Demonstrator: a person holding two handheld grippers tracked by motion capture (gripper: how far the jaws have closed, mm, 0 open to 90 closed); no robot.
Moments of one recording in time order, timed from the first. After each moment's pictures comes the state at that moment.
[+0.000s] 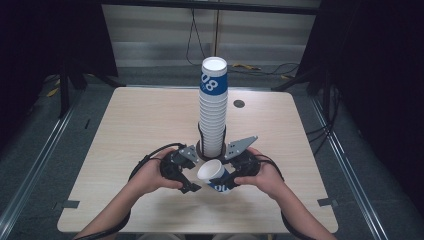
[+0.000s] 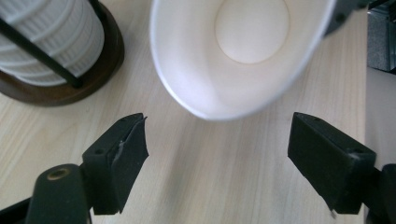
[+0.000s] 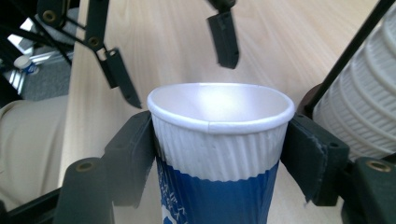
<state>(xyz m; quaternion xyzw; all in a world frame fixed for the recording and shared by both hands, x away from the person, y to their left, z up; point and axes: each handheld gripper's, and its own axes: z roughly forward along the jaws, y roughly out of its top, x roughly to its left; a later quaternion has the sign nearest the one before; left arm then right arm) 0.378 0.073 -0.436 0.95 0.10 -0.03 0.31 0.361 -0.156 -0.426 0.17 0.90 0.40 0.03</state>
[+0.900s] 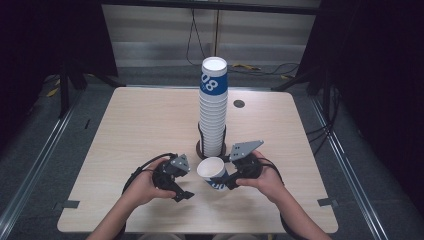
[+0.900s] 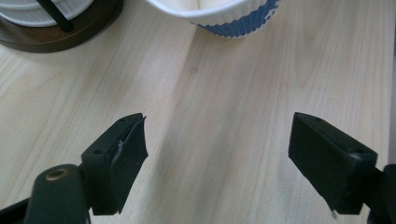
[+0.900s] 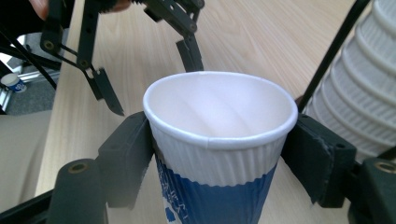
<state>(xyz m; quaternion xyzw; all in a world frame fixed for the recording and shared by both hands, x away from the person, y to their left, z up) 0.364 0.092 -0.460 0.94 0.13 -0.01 0.32 0.360 -0.164 -0.438 0.17 0.88 0.44 0.06</state>
